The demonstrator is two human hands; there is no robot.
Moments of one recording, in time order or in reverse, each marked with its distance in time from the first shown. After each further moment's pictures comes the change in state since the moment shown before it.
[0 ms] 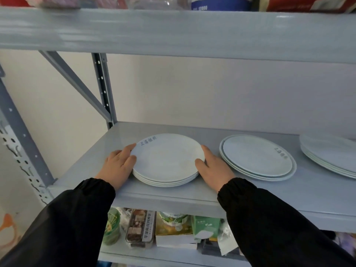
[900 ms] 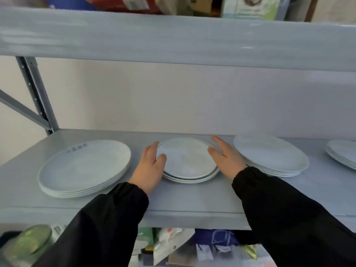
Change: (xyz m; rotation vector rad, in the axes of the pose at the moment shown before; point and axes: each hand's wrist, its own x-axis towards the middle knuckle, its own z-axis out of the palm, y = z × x) left_hand 0.002 0.229 0.194 -0.314 0.002 0.136; right_hand -0.018 0.173 -0.178 0.065 0.198 0.042
